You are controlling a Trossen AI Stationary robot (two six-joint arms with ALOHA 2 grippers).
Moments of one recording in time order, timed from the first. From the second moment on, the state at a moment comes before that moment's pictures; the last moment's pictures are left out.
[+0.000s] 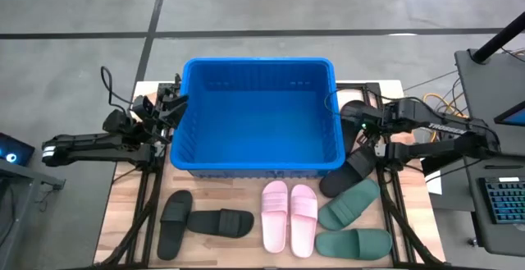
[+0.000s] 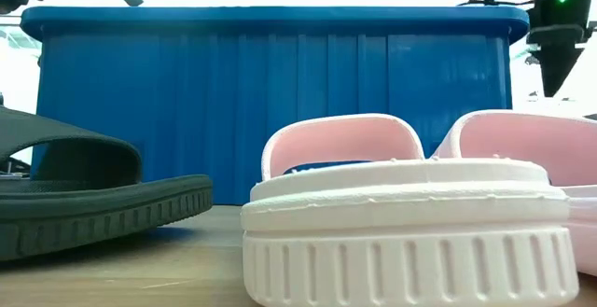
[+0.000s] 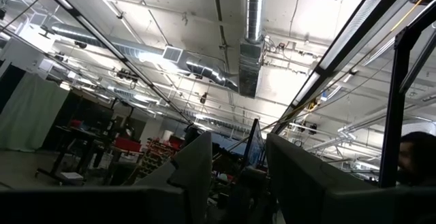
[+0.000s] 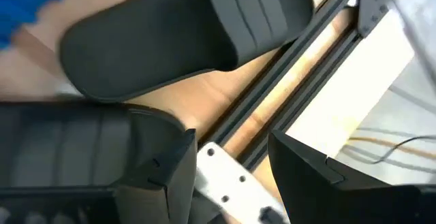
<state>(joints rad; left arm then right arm) 0.13 0.52 0.37 0.72 -0.16 -0.28 -0.26 0.91 0.93 -1.54 0.35 0.51</state>
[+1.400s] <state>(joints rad) 0.14 0.52 0.35 0.72 -0.22 -0.27 0.14 1.02 1.36 -1.57 -0.13 0.77</state>
